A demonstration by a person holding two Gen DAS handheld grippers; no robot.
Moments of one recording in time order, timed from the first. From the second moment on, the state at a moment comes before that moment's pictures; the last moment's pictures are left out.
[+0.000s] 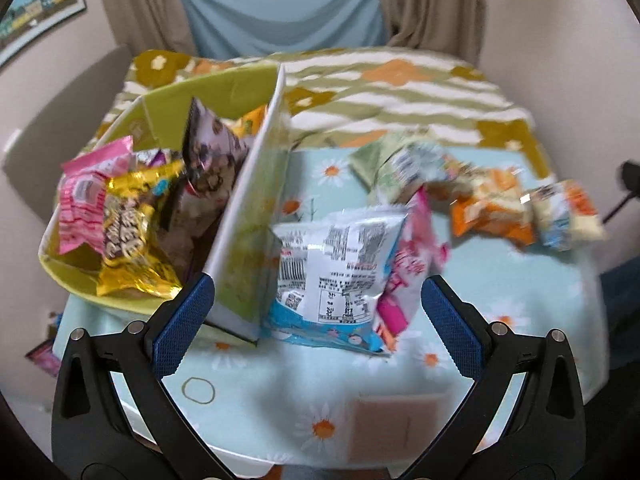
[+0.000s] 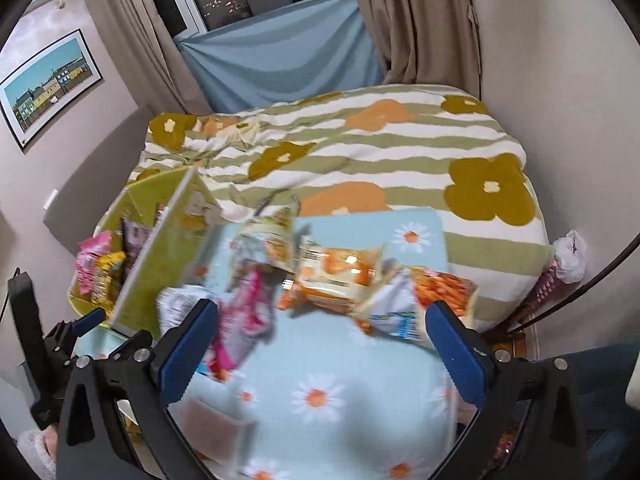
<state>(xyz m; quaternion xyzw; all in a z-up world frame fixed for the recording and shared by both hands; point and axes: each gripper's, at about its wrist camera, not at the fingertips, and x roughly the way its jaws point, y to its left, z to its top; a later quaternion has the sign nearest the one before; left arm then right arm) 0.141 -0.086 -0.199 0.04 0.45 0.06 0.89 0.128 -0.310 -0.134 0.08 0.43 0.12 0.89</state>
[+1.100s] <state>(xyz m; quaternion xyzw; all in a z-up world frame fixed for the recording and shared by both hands) 0.193 -0.102 -0.281 0.11 0.52 0.12 0.84 0.199 -0.353 -0.235 -0.08 0.48 0.21 0.85</state>
